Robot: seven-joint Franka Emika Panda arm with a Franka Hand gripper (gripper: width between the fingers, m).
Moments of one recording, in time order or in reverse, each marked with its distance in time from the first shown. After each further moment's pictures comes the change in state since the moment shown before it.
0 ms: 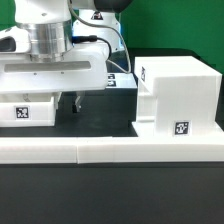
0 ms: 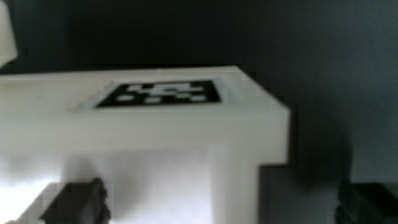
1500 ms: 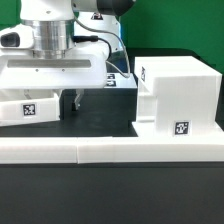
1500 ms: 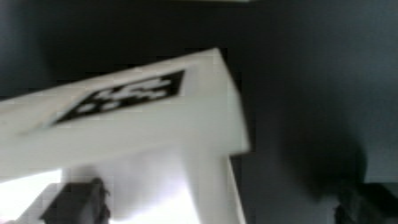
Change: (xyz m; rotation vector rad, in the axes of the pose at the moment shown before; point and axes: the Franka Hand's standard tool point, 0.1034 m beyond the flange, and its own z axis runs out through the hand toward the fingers) arm -0.019 0.002 0.002 -0.042 0.050 0.004
